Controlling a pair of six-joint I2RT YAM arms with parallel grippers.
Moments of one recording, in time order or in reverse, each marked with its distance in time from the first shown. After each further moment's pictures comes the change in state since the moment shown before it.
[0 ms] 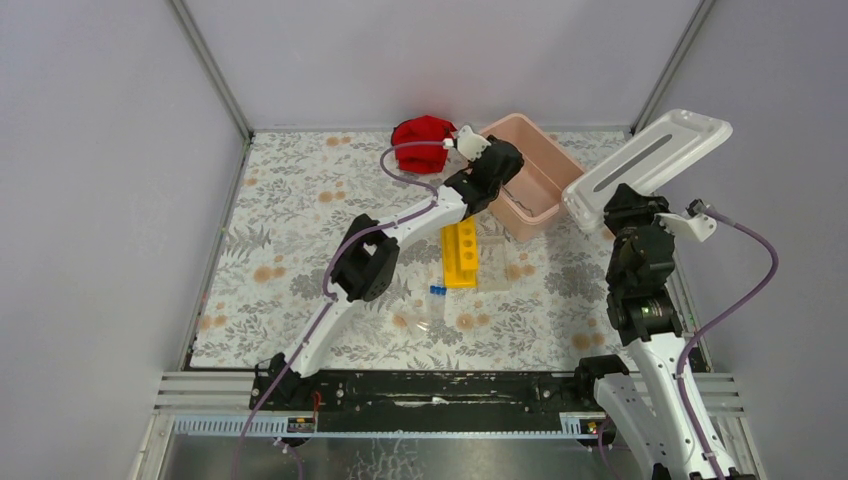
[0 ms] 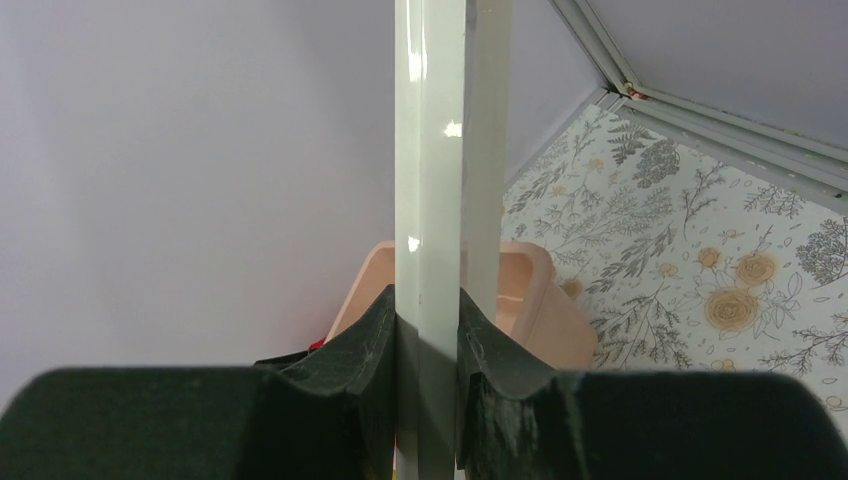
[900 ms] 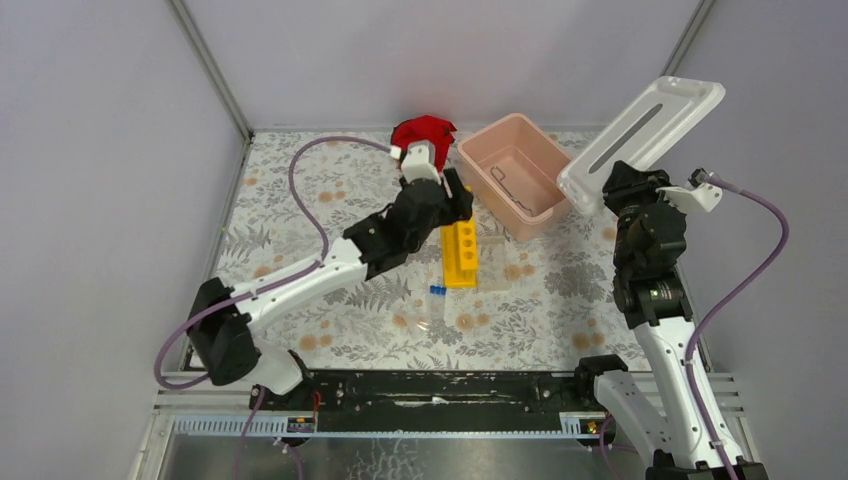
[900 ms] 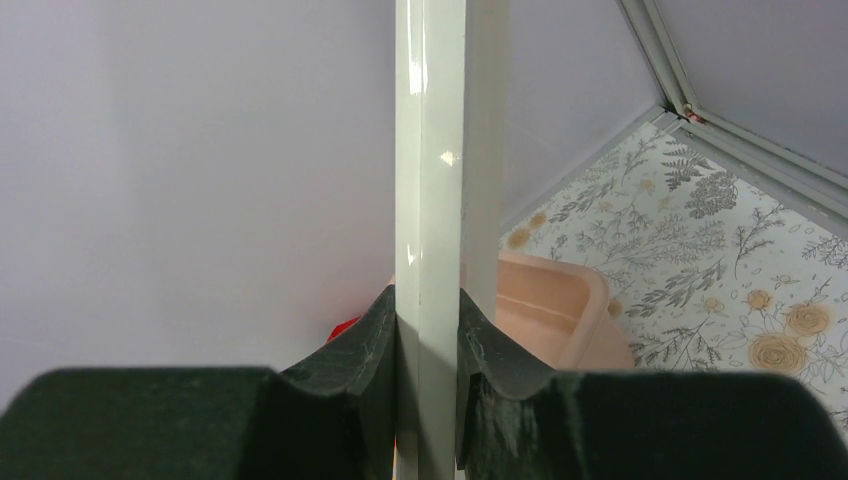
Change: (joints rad) left arm -0.100 -0.932 -0.876 0.060 0.060 0.615; right arm 0.000 0.109 0.166 -0.033 -0.101 -0.077
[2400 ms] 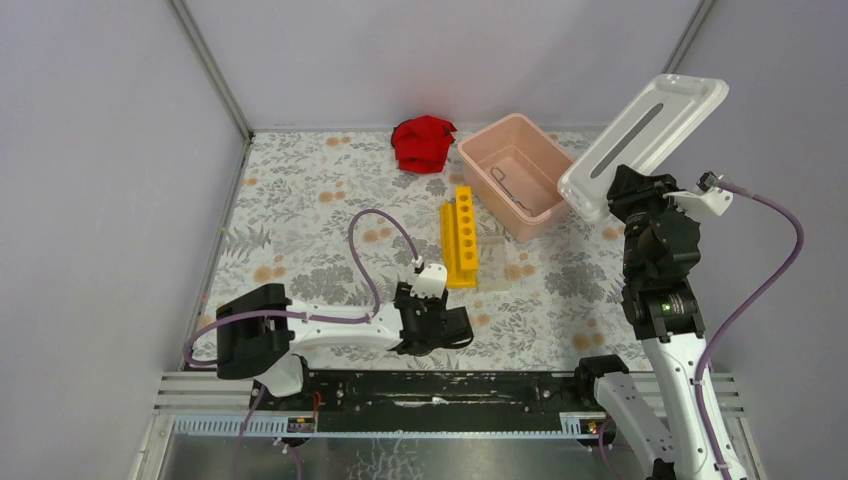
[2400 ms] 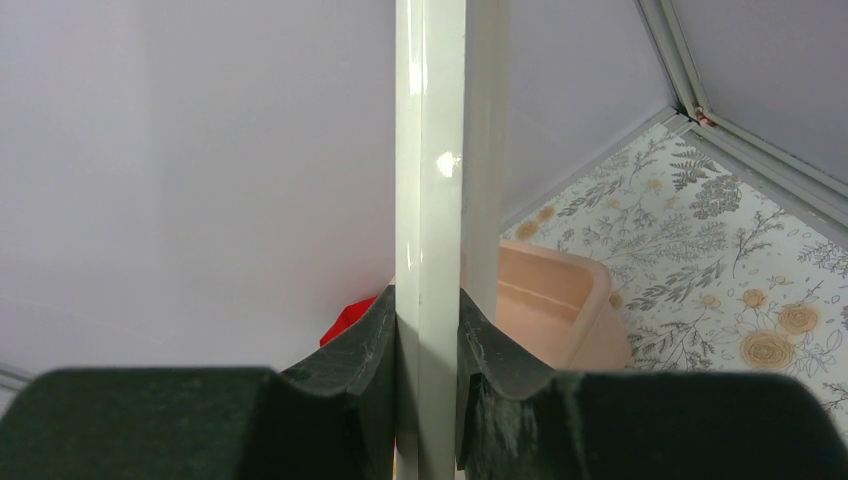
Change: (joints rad) left arm -0.448 0.061 -0.349 -0.684 -0.340 -0.370; right arm 0.000 -0.067 0.064 -0.119 -0.056 -0.027
